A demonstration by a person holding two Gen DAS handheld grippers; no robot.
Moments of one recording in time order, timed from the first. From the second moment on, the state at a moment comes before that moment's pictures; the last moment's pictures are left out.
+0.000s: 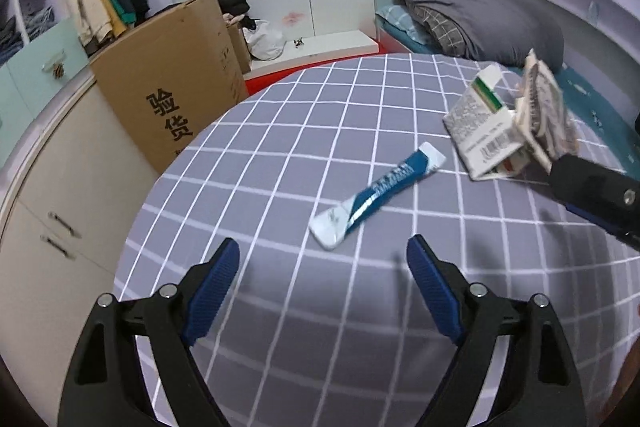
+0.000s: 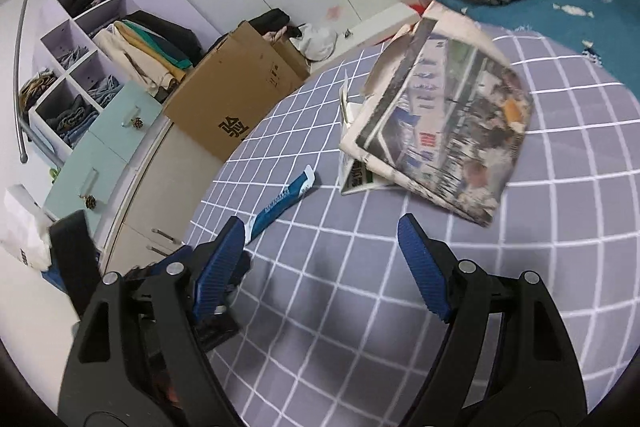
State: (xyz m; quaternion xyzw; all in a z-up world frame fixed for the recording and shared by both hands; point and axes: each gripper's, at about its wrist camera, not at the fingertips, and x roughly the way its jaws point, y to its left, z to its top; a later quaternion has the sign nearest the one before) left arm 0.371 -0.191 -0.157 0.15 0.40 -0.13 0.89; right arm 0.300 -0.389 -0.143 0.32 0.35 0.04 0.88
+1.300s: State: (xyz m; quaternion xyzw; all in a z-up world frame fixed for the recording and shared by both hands) left arm 0.413 -0.175 -0.159 0.08 0.40 -0.17 0.90; right arm 0.367 -0.340 -0.126 0.17 0.32 0.03 0.93
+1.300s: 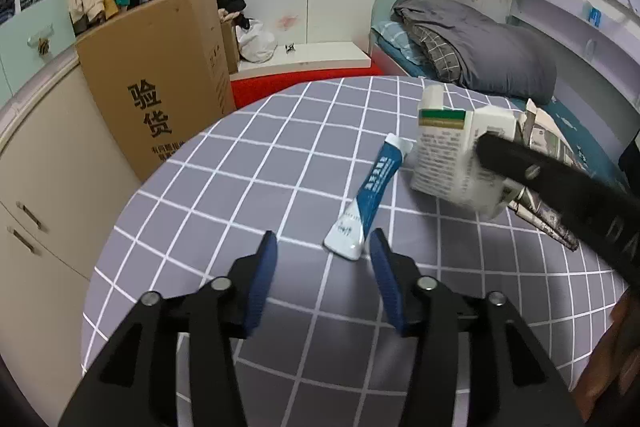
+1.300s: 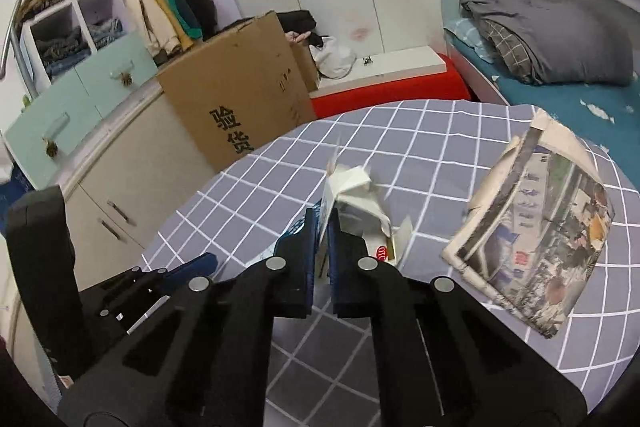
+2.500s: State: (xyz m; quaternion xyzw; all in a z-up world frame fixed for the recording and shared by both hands) left arm 0.438 -0.203 -0.163 0.05 0.41 -0.18 0.90; right arm 0.382 -0.371 -0.154 0.23 0.38 0.06 0.90
